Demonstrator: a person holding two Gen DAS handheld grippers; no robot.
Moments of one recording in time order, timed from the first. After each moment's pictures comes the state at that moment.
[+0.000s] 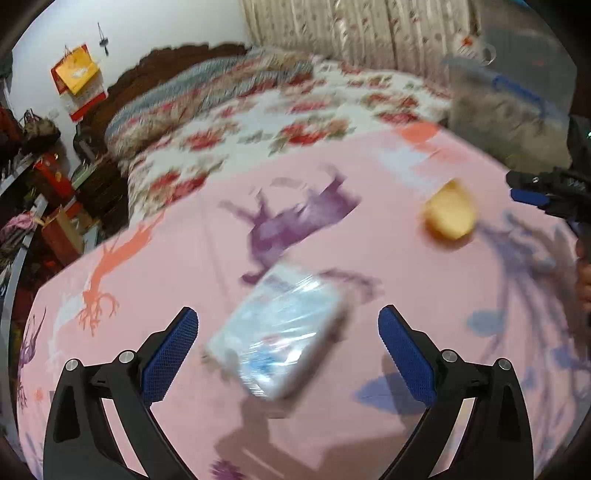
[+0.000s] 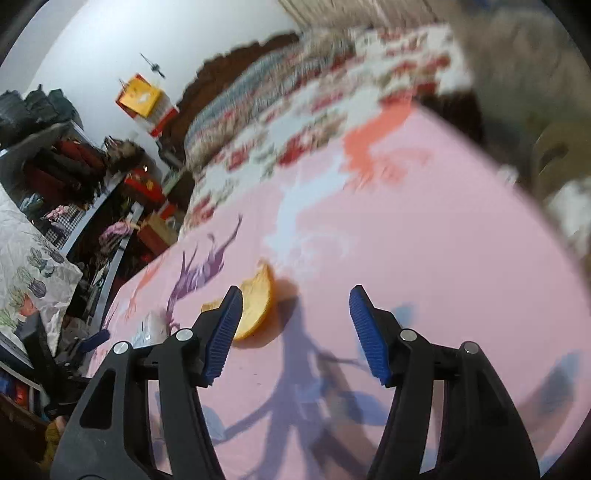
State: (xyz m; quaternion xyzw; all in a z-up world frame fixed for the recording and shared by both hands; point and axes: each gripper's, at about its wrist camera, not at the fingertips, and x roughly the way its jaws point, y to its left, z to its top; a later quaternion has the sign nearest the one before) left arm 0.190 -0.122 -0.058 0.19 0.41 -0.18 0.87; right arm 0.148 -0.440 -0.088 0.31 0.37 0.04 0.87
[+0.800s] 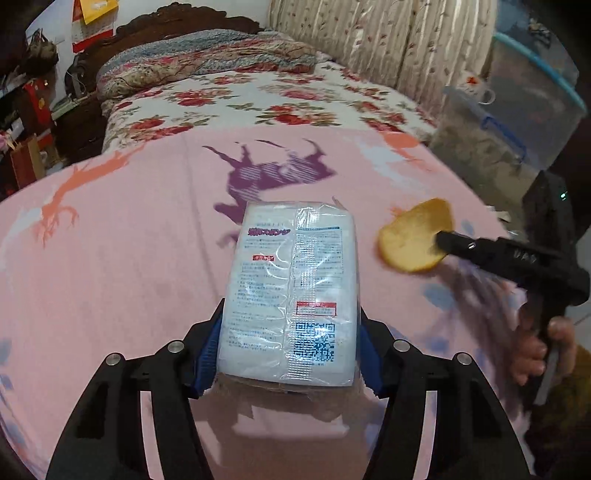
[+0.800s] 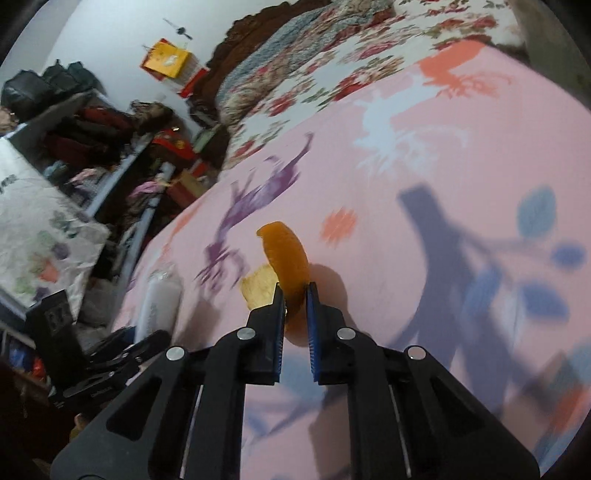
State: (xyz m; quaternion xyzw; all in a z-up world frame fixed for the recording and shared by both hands) left arm 0.136 -0.082 -0.073 0.04 0.45 -0.24 0.86; right arm 0.139 -0.344 -0.112 0.31 0.41 0.13 0.85
